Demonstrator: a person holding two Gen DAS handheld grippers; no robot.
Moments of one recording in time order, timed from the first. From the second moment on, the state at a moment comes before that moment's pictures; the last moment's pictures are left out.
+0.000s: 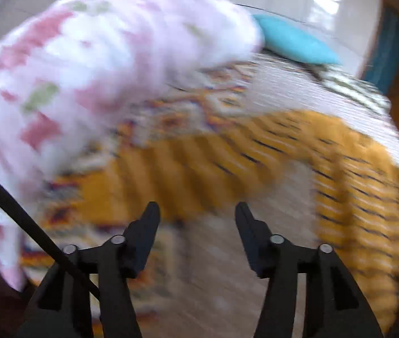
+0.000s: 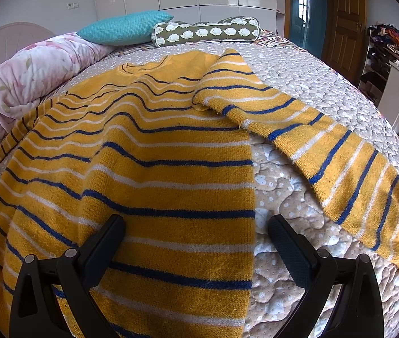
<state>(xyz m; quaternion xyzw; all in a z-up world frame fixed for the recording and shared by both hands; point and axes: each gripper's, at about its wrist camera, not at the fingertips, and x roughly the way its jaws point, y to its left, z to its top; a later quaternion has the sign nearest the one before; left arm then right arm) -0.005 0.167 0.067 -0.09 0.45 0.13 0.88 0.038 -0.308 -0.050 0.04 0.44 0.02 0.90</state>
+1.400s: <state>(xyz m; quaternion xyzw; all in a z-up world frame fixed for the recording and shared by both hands) -0.108 -0.017 0.059 -0.06 0.45 -0.02 0.89 -0.084 -0.507 -0.043 0.38 0.34 -0.10 0.86</state>
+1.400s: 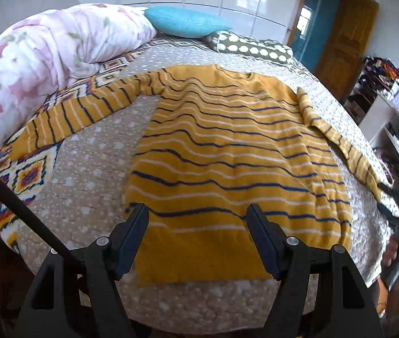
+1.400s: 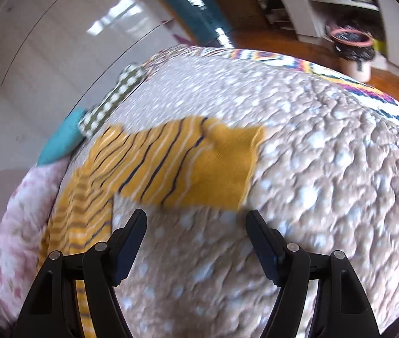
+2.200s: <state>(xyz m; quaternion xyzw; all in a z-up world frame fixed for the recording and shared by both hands) -0.123 0.013 0.063 -0.09 0.43 -0.02 0.90 0.032 -0.592 0.111 0.19 0.34 -0.22 0.90</state>
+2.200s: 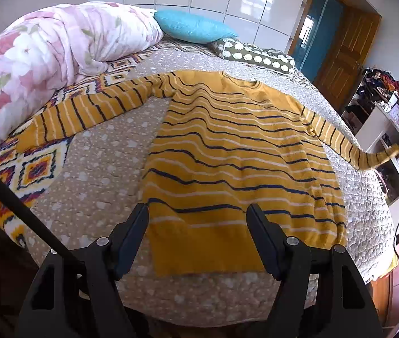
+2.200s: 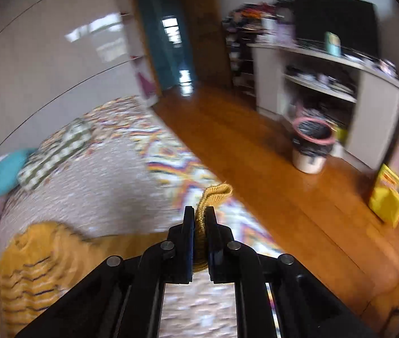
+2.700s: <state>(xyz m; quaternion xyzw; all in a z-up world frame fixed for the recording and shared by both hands) -0.147 0.094 0.056 -0.12 0.39 0.03 0.91 0.196 -0.184 0.068 0.11 0.43 0.14 0.88</state>
